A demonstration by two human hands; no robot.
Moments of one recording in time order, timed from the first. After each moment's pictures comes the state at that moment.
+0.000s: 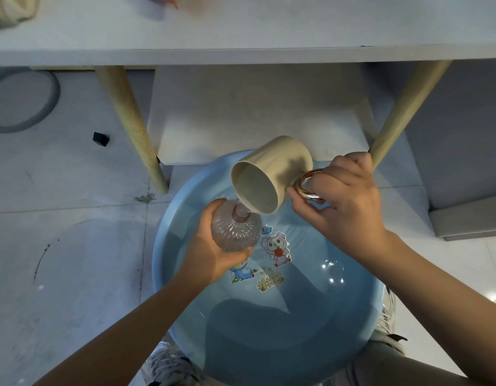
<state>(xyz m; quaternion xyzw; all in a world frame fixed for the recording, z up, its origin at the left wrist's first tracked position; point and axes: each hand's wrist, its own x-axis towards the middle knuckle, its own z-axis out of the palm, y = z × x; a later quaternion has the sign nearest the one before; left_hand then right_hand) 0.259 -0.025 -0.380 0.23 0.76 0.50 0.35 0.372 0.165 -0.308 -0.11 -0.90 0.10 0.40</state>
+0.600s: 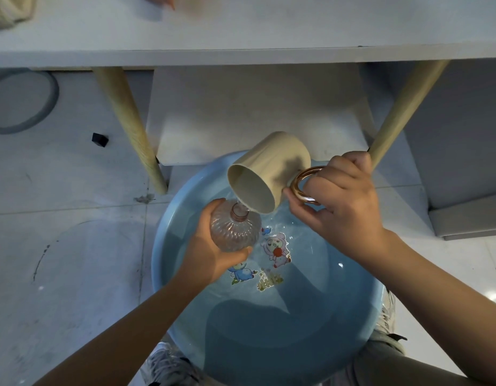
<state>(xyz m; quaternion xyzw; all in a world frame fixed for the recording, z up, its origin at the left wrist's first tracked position) 0.258 -0.026 -0.382 0.23 0.75 0.50 0.36 0.371 0.164 -0.306 -0.09 -0.90 0.07 0.42</state>
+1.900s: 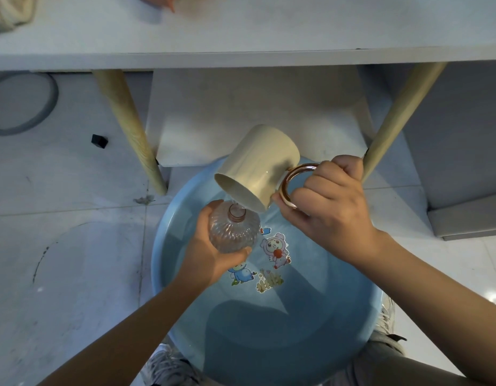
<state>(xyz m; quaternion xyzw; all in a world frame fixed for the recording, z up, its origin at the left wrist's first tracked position) 0.259 -0.026 -0.380 0.21 0.74 0.52 0.37 0.366 0.158 -0.304 -0.04 -0.90 0.03 0.43</state>
